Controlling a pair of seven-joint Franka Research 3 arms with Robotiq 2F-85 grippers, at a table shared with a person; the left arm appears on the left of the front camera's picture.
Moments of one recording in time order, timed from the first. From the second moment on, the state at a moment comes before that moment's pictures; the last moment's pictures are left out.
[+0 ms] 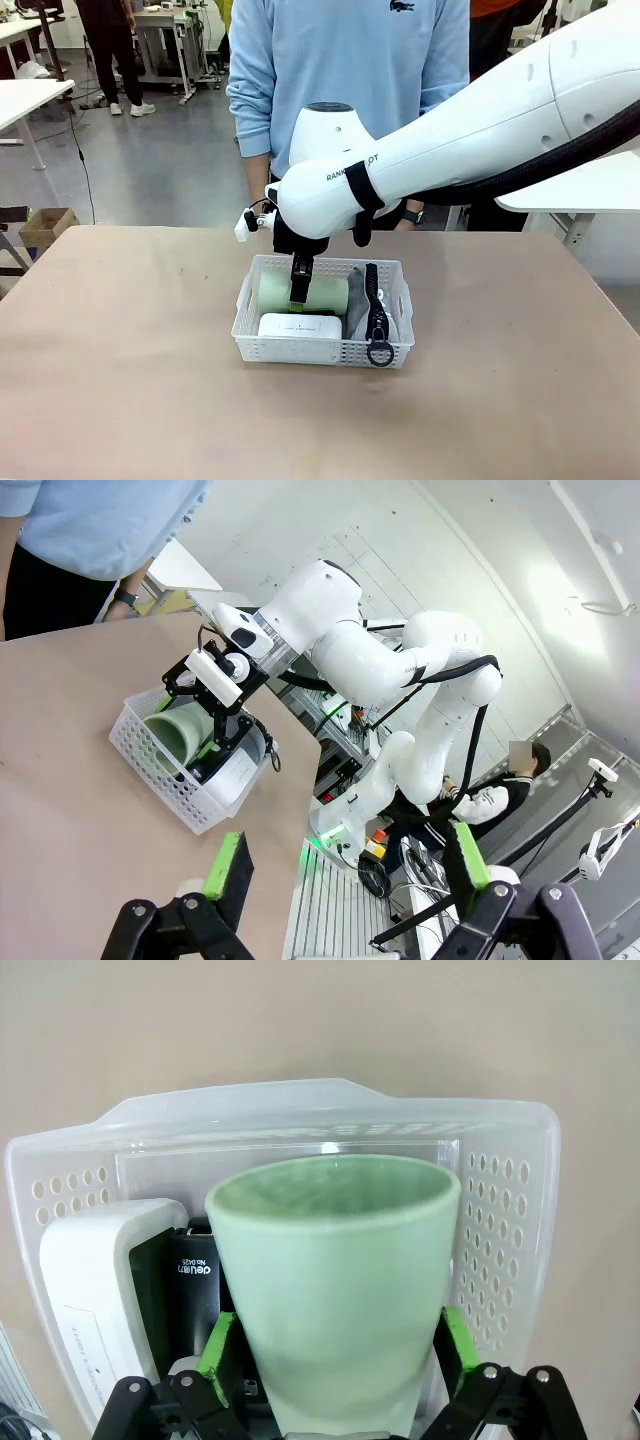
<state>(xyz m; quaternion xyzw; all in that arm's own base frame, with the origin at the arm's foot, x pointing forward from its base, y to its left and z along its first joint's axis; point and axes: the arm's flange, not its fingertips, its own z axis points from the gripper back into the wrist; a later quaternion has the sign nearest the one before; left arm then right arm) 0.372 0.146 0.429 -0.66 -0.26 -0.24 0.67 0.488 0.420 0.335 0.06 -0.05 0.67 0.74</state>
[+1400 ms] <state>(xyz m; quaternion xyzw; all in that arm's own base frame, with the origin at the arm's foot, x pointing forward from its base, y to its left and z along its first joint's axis) 0.372 0.146 0.429 -0.66 -0.27 -0.24 0.67 0.473 0.334 0.450 0.08 -0.09 0.62 0.77</state>
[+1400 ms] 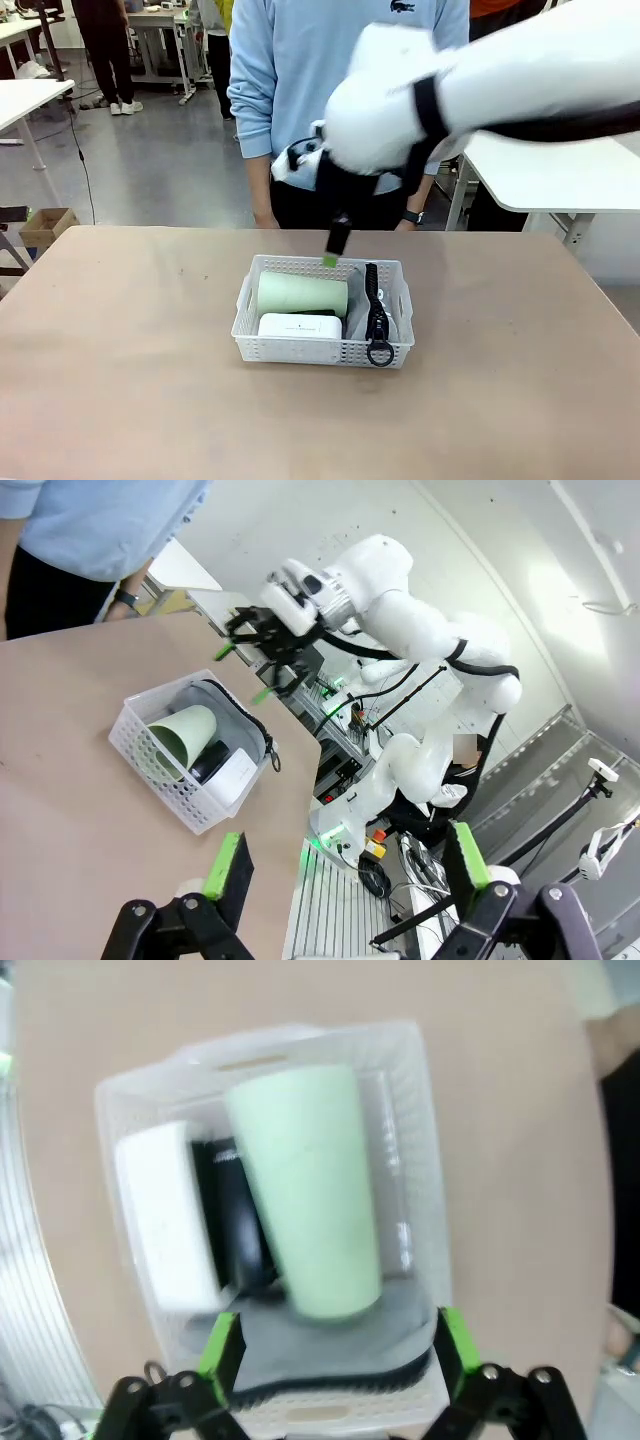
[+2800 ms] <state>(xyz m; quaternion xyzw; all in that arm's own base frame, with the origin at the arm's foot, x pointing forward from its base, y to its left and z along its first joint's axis) 0.371 0.146 0.429 -0.66 -0.27 -0.24 0.67 0.321 -0.140 0.369 0.62 -0.27 0.09 0.74</state>
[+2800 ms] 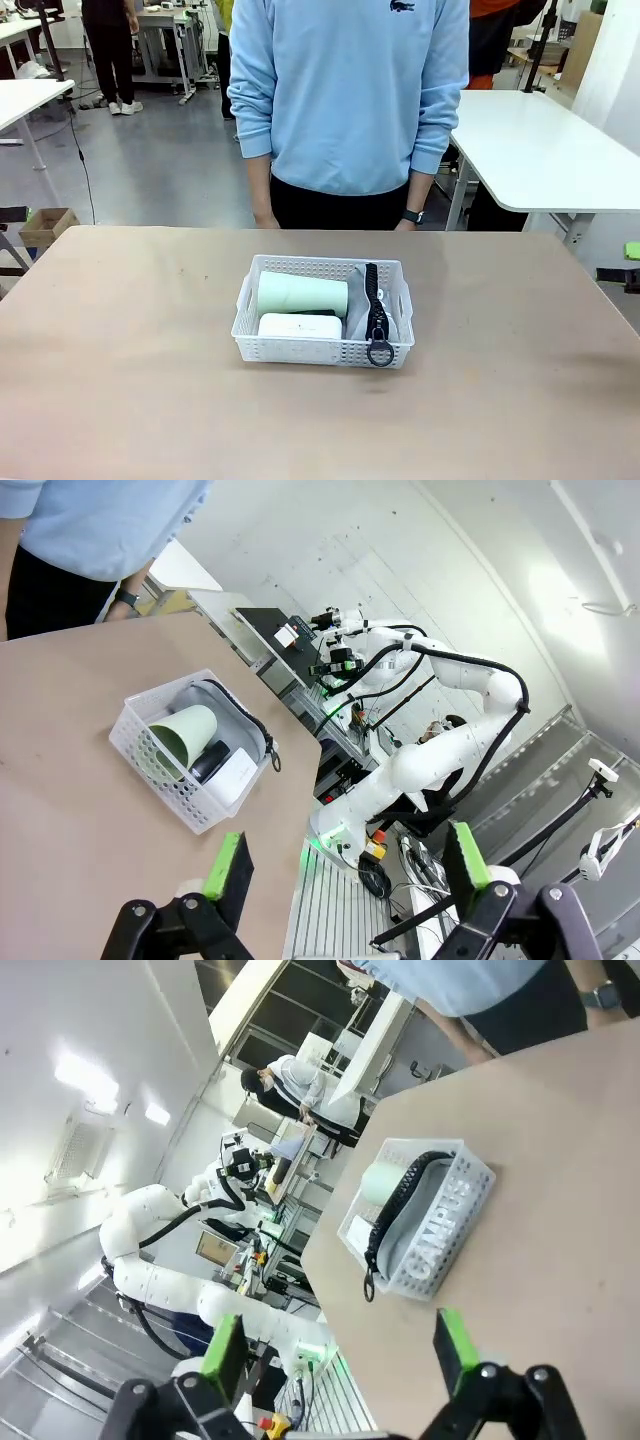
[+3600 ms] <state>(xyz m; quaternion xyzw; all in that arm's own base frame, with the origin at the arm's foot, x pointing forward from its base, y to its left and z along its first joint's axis) 0.371 0.146 0.429 -0.66 -0.27 -0.24 0.67 0.322 -0.132 0.396 0.61 -0.28 0.11 0.74</state>
